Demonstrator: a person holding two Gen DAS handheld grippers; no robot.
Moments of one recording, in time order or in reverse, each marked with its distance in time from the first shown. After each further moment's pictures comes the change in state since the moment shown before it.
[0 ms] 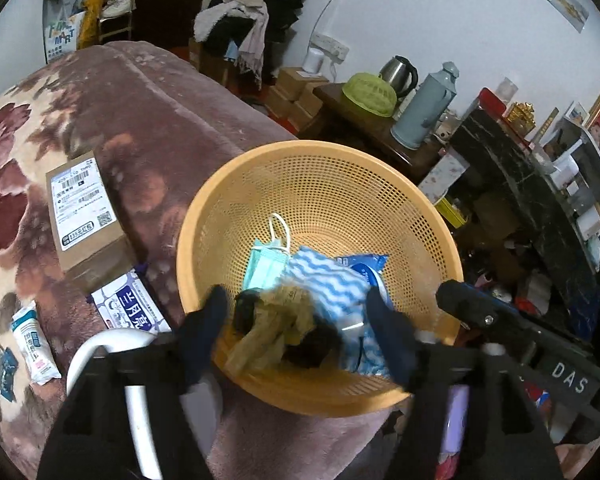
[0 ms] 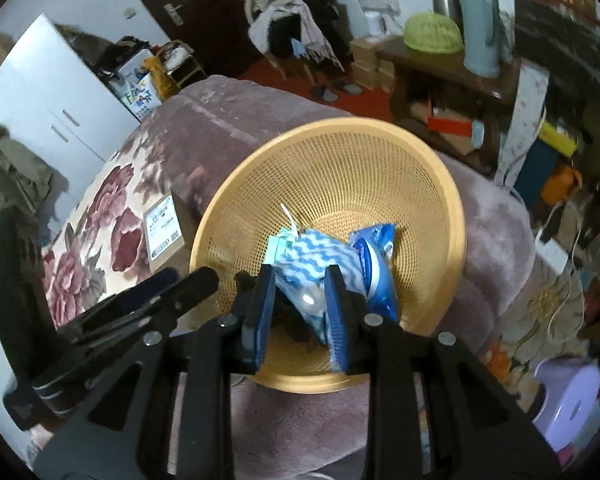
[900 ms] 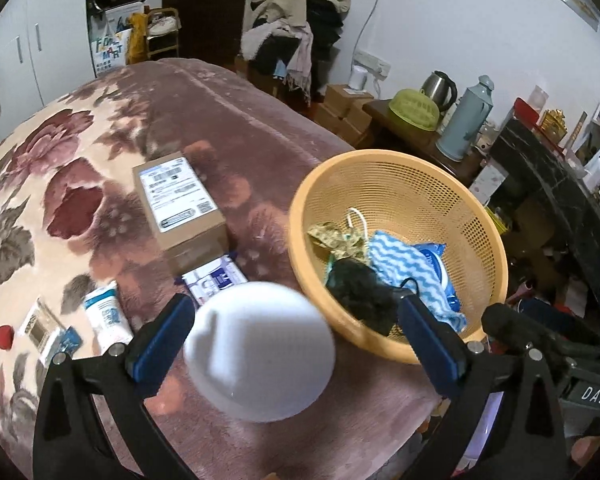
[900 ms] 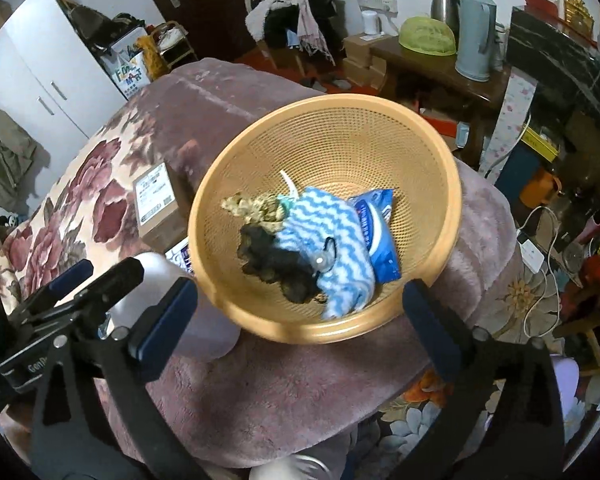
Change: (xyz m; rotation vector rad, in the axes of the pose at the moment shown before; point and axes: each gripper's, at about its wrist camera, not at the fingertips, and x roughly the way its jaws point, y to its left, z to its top) left arm -0.061 0.050 -0.035 -0.012 -0.068 0.175; right arm -0.008 0.031 -0.035 -0.082 0.016 -0.100
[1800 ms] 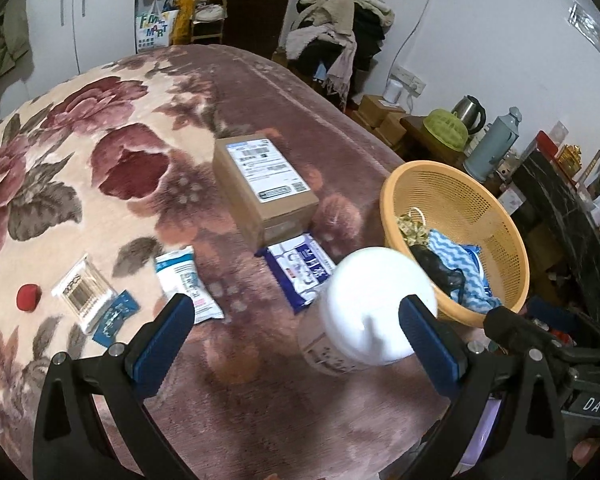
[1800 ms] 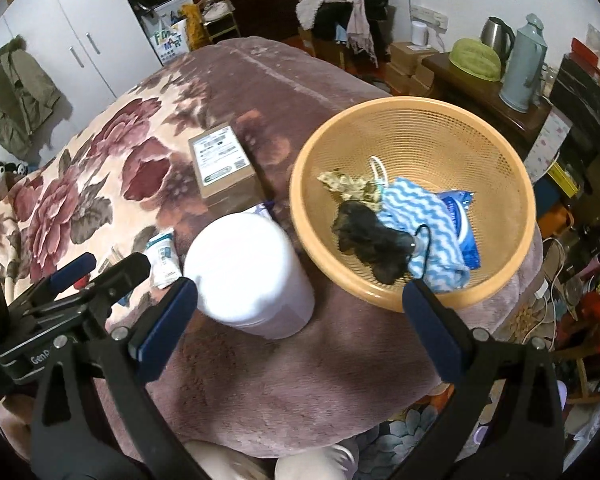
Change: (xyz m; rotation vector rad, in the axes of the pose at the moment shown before) left arm -0.042 0.103 -0.031 -0.125 -0.009 0.023; right arm 0.001 0.101 -0.026 -0.158 0.025 0.005
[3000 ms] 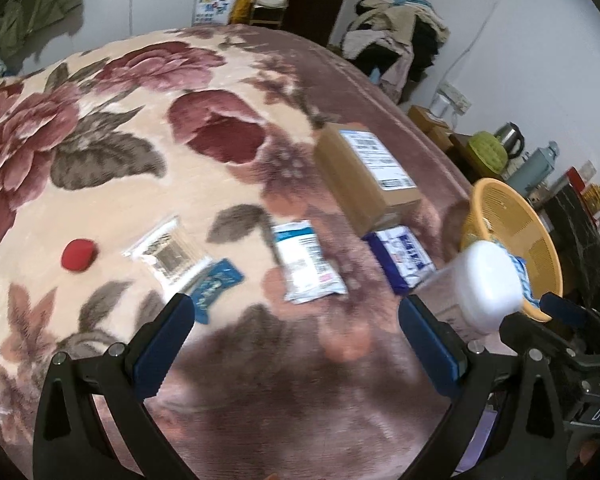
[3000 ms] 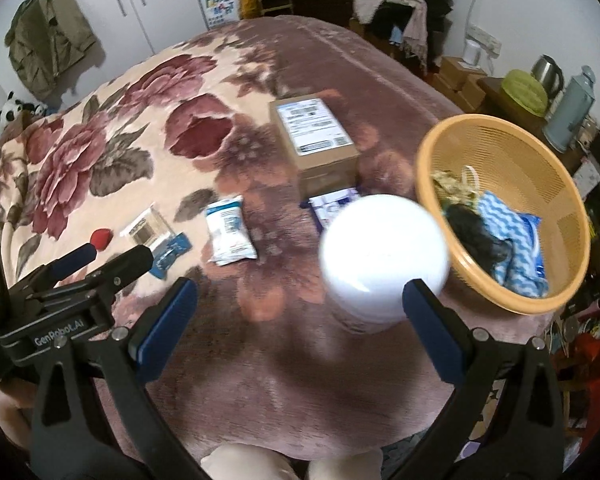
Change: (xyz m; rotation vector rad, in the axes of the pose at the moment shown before) left arm -0.017 0.140 -0.028 -0.152 0.015 0.061; right arm 0.029 0.119 -0.019 -0.176 0.045 0.011
